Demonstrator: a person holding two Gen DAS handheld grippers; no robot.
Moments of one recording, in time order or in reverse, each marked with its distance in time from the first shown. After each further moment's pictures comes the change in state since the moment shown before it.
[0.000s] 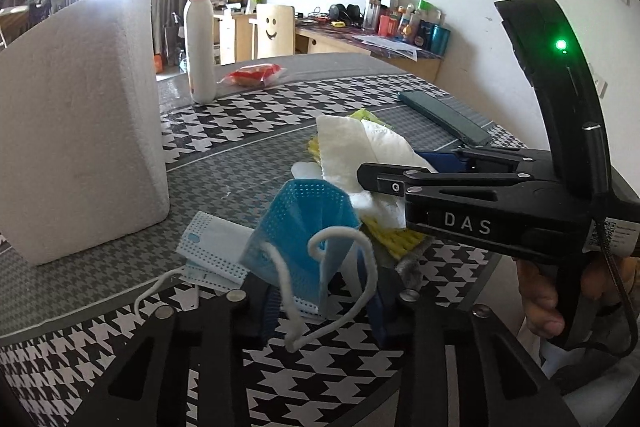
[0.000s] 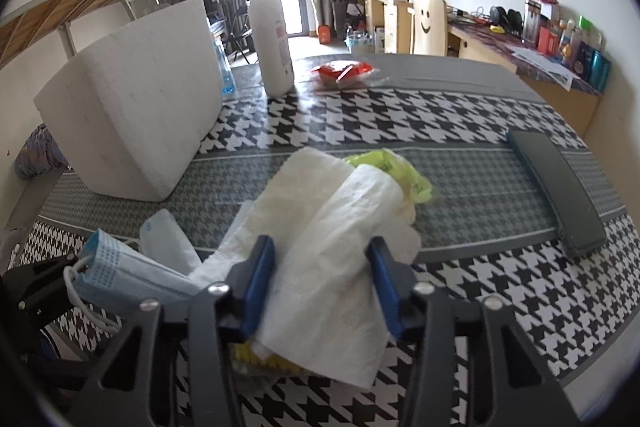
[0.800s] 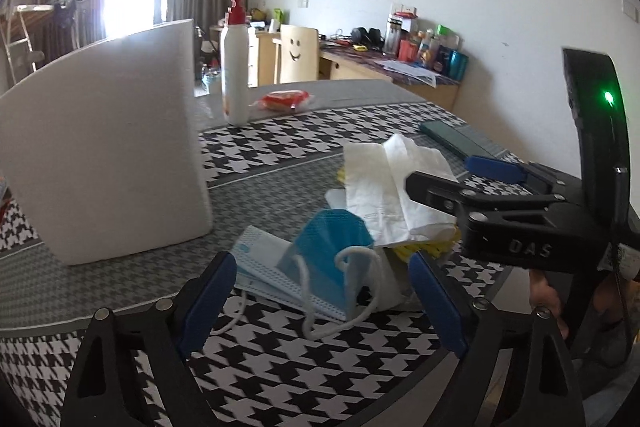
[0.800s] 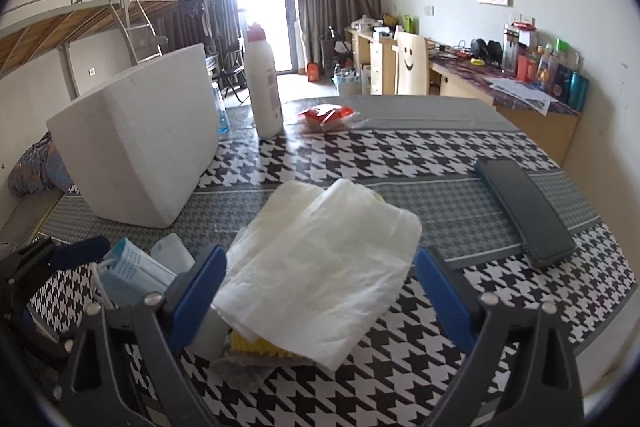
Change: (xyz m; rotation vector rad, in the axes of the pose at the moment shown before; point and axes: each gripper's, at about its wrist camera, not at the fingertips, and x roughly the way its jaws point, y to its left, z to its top) left arm -0.027 0.010 0.001 -0.037 -0.082 0.066; right arm -0.031 -0.003 -0.003 0.002 -0.155 -0.045
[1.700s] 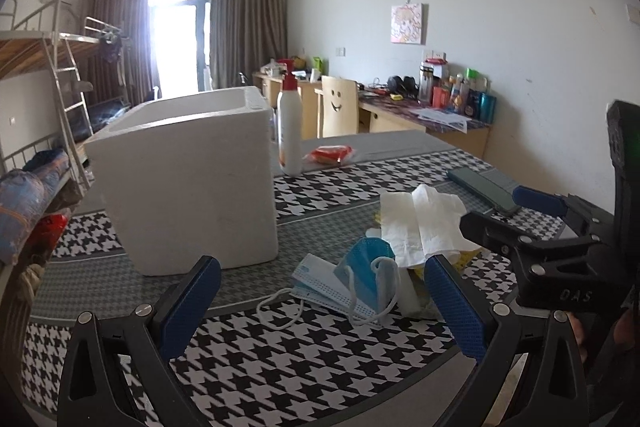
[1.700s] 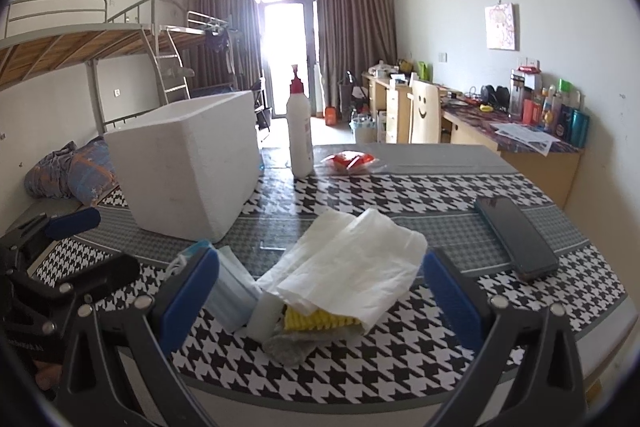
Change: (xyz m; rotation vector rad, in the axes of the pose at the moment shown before) left arm -0.068 0.002 -0.007 -0.012 -0.182 0.166; right arm -0.053 0.019 -0.010 -0.048 -0.172 0.042
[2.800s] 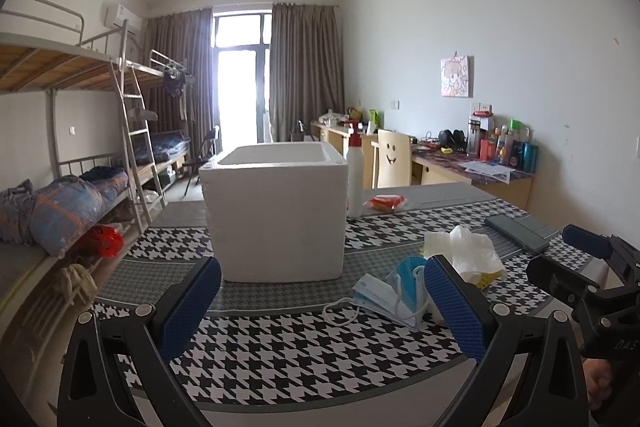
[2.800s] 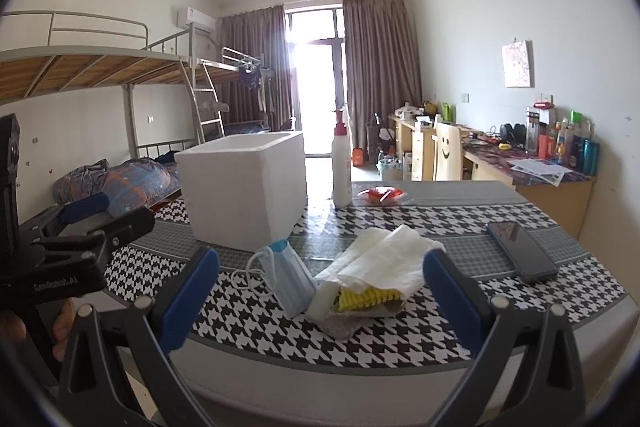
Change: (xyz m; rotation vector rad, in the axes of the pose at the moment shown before) left arm -0.077 0.012 -0.023 -0.068 -0.205 0.210; right arm -0.063 0.023 -0.022 -0.043 -0.171 0.099
